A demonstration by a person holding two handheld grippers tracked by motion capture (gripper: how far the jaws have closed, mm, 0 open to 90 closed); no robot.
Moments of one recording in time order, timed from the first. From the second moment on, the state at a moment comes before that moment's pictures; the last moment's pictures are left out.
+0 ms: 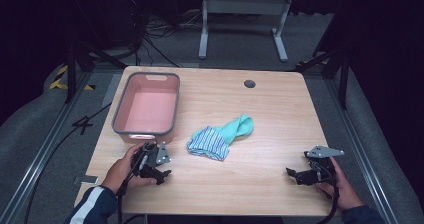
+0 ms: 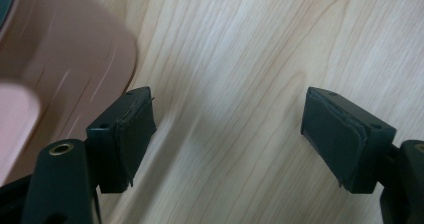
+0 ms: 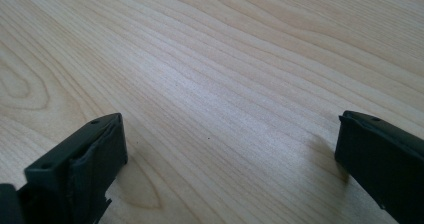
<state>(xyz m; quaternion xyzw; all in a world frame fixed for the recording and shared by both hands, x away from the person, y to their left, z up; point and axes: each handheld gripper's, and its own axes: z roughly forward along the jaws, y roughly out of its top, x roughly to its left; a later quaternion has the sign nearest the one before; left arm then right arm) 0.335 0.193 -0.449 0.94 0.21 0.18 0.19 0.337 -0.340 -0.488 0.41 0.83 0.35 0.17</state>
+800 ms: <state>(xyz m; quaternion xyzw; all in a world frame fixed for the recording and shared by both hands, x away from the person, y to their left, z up) 0.320 0.281 -0.481 0.87 0.33 0.12 0.35 0.337 -0.340 -0.488 0.41 0.83 0.35 0.17</state>
